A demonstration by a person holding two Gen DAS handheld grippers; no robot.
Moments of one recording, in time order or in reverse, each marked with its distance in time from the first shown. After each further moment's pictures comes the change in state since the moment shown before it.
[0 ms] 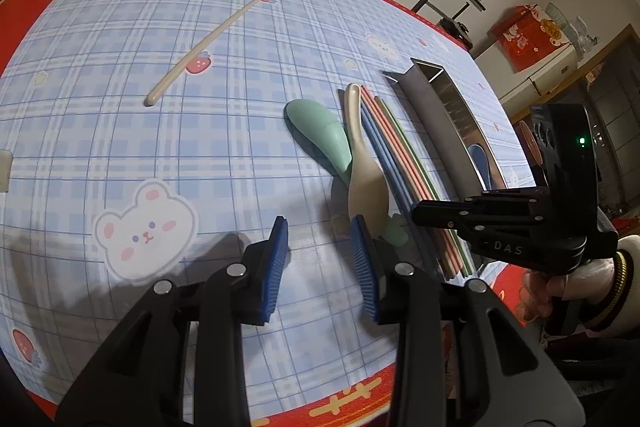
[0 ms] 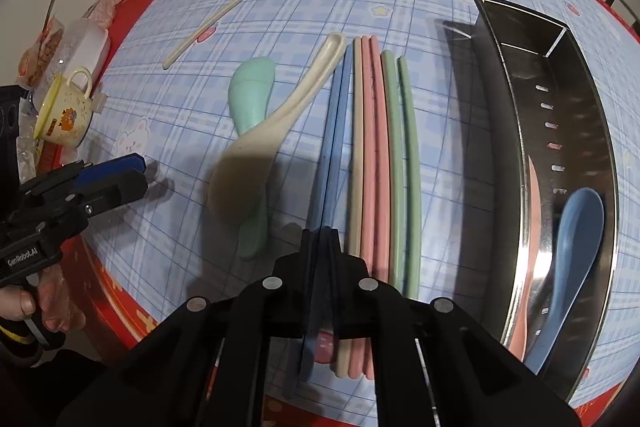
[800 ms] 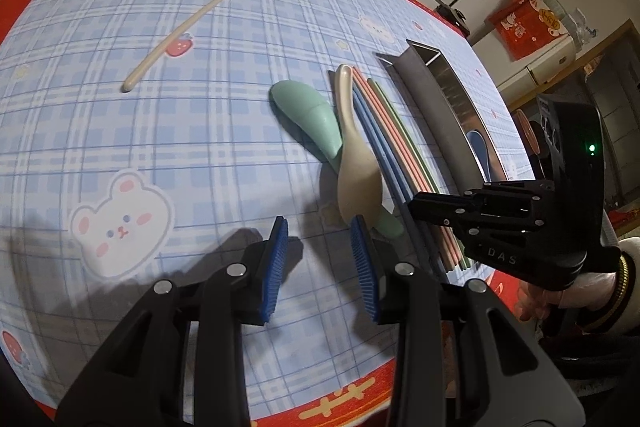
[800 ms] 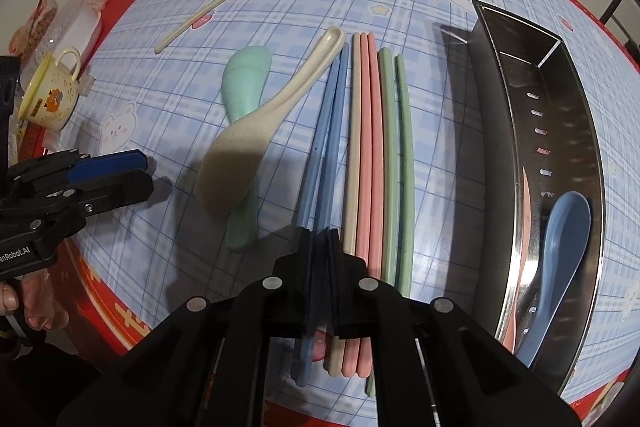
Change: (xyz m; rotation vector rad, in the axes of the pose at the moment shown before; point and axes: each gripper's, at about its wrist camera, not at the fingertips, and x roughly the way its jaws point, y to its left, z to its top) left arm 0.025 -0.010 0.006 0.012 0.056 -0.023; right arm 0.004 0.010 -0.007 -0.055 -0.005 -0.092
